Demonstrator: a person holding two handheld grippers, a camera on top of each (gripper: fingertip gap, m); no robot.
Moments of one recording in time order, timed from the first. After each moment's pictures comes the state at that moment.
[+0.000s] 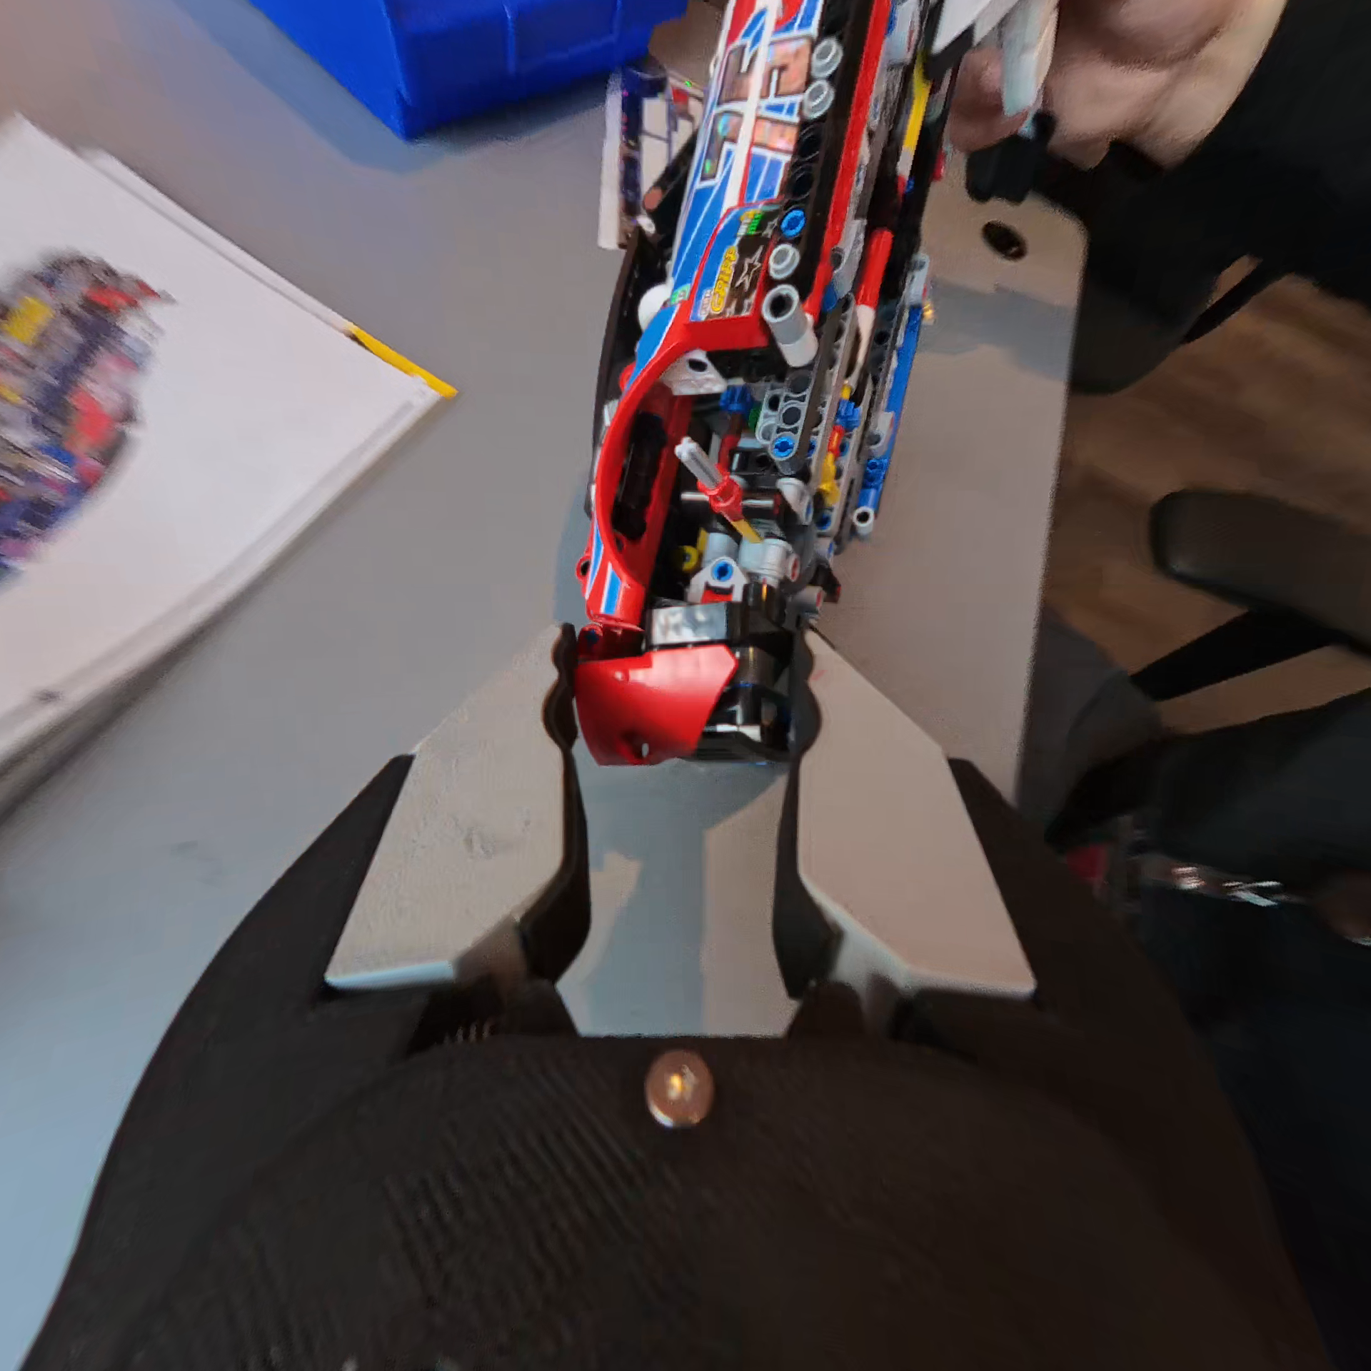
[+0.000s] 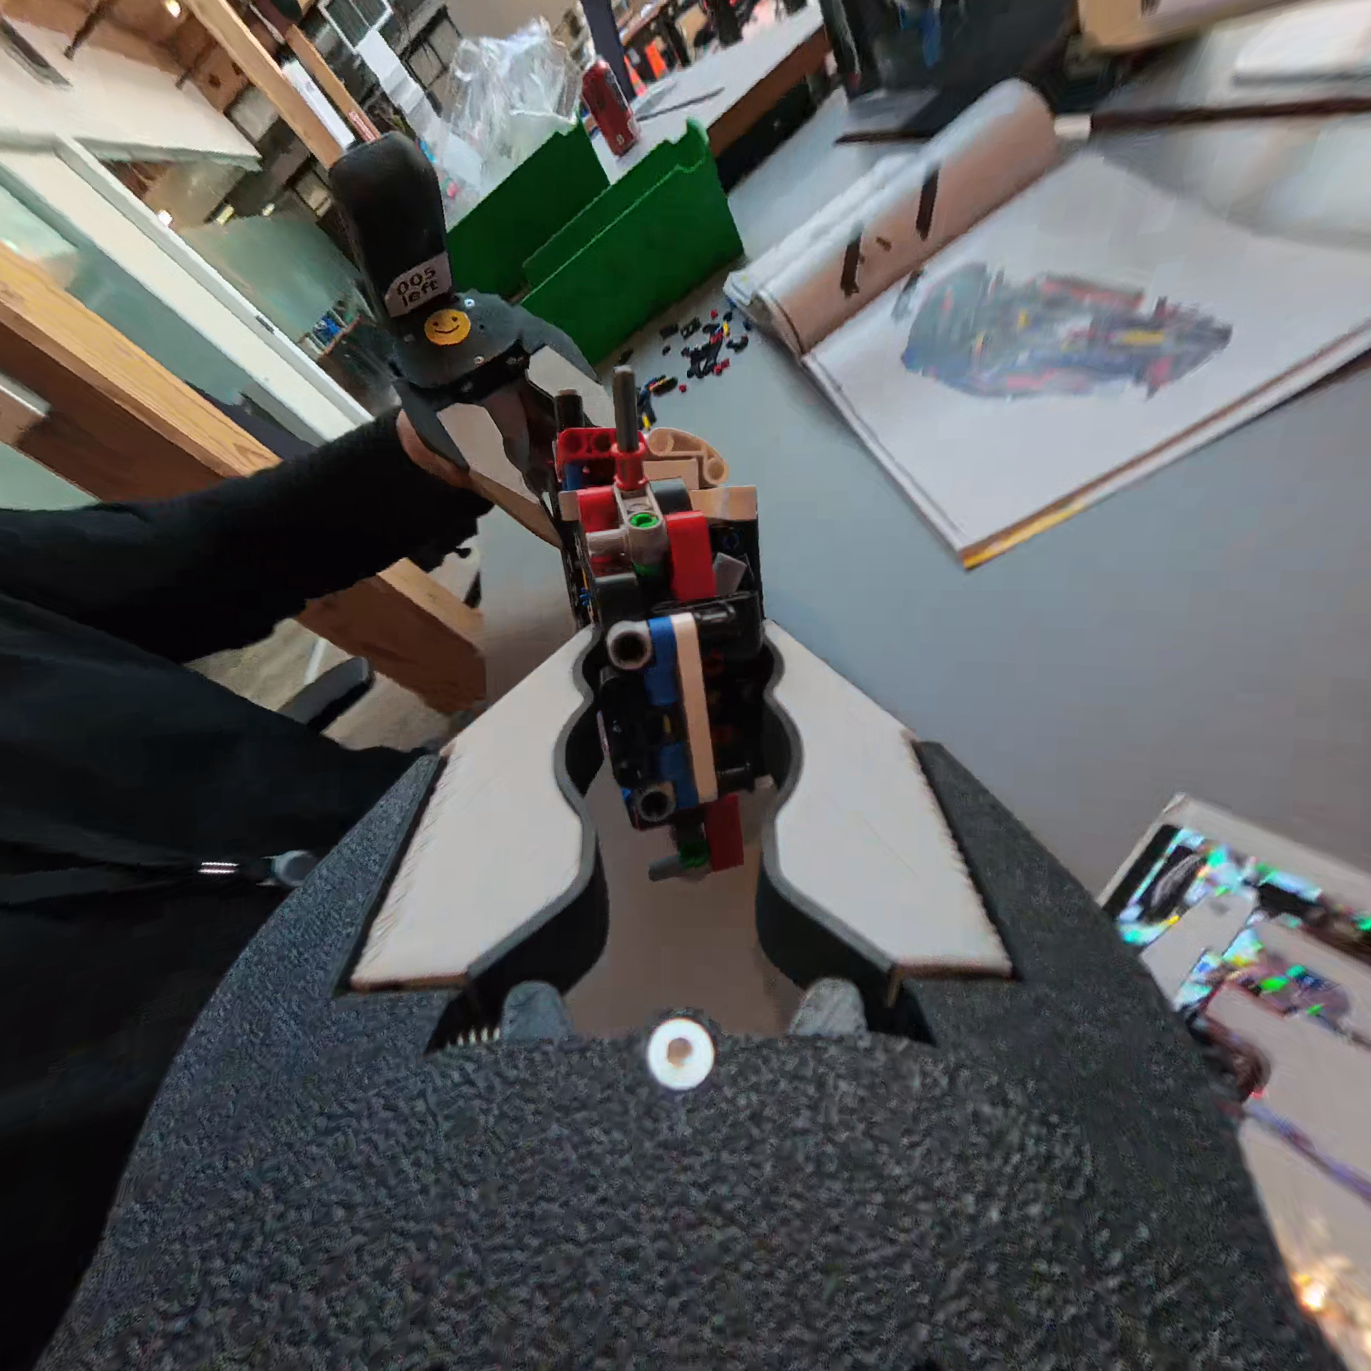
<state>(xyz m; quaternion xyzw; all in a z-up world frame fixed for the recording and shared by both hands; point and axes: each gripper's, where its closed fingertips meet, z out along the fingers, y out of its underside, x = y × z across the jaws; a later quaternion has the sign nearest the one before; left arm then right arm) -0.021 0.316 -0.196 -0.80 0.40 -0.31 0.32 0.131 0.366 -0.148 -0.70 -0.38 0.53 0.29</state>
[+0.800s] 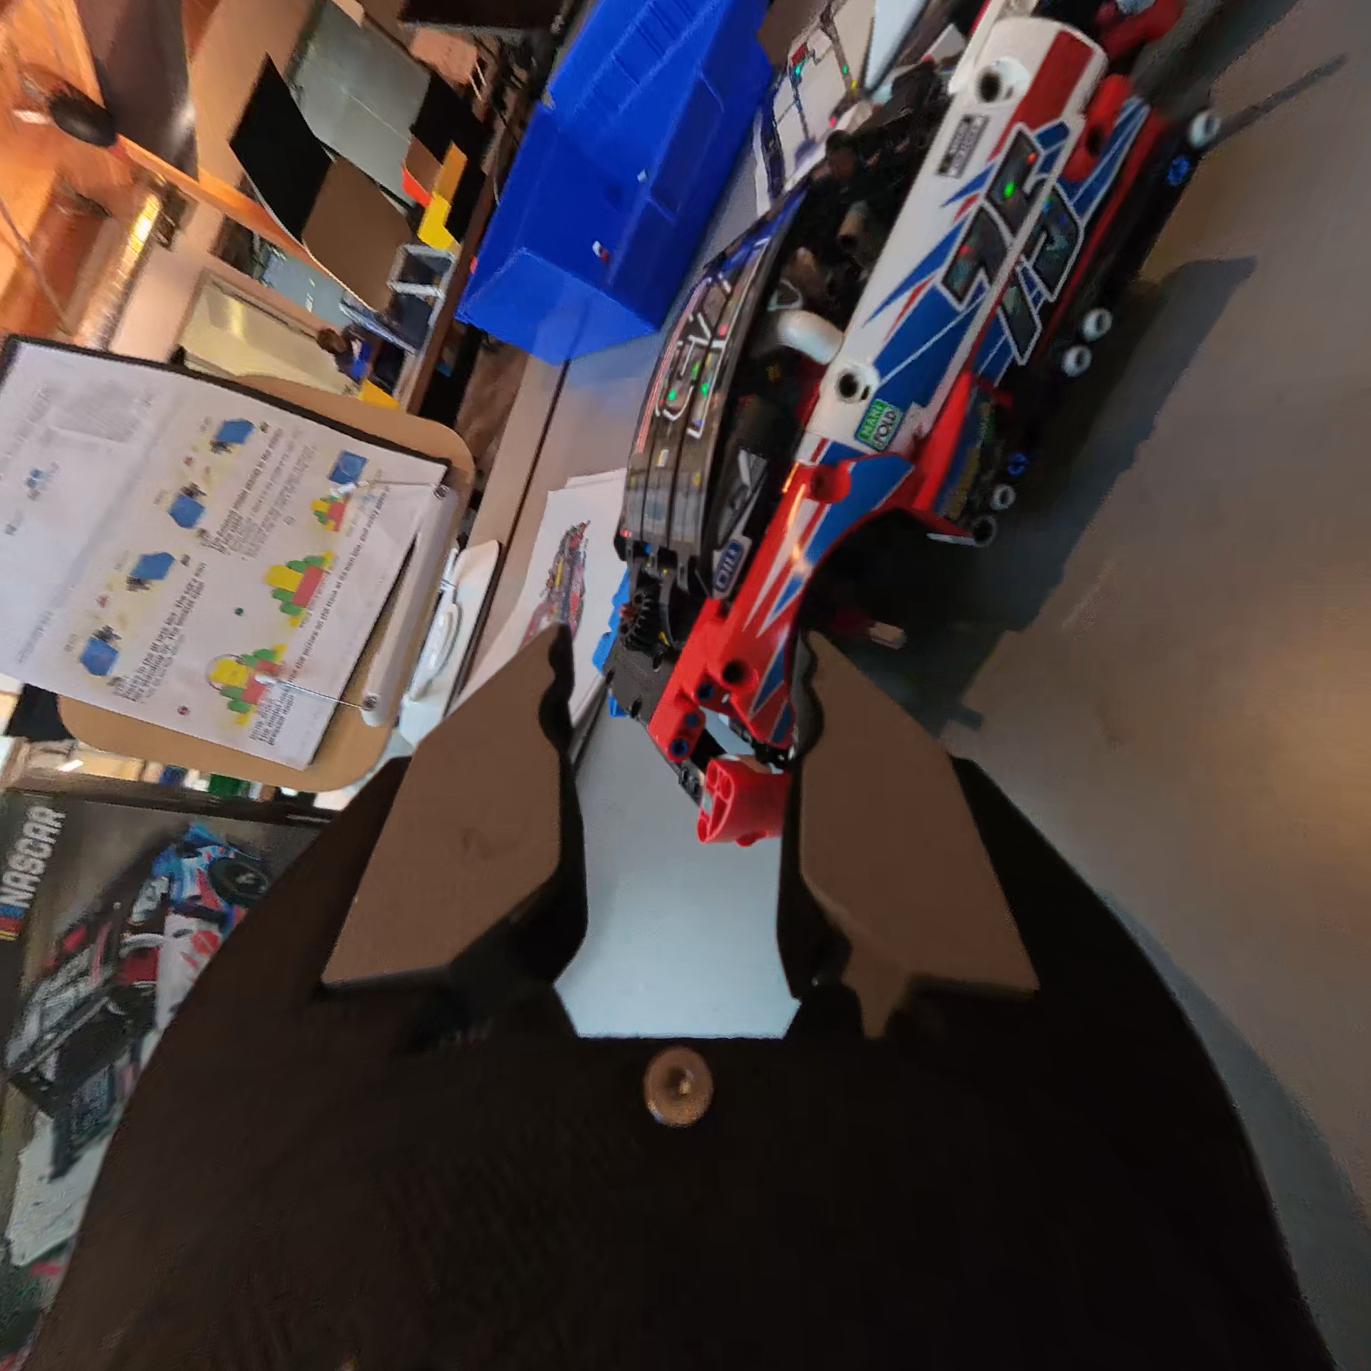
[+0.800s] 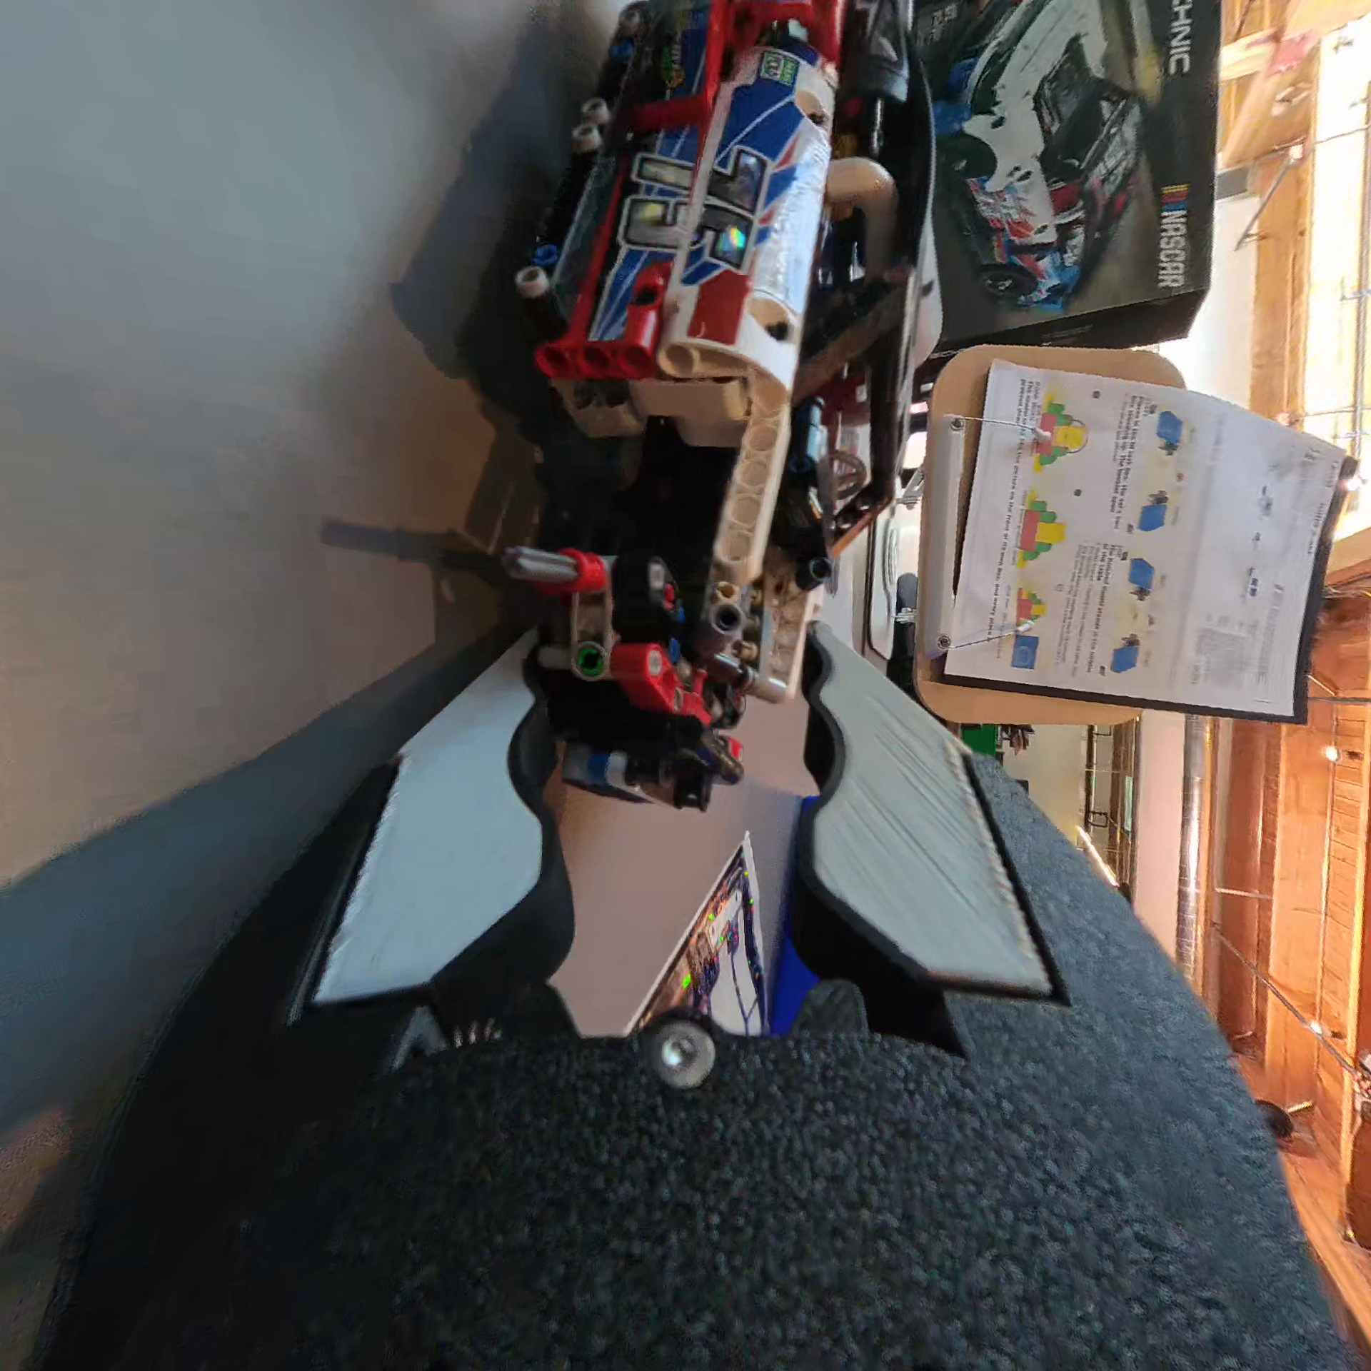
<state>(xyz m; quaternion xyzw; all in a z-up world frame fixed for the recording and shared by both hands) -0.058 0.303 -0.205 -0.59 0.57 0.10 0.57 0.097 0.296 -0.244 -0.41 -0.73 -0.14 0.53</state>
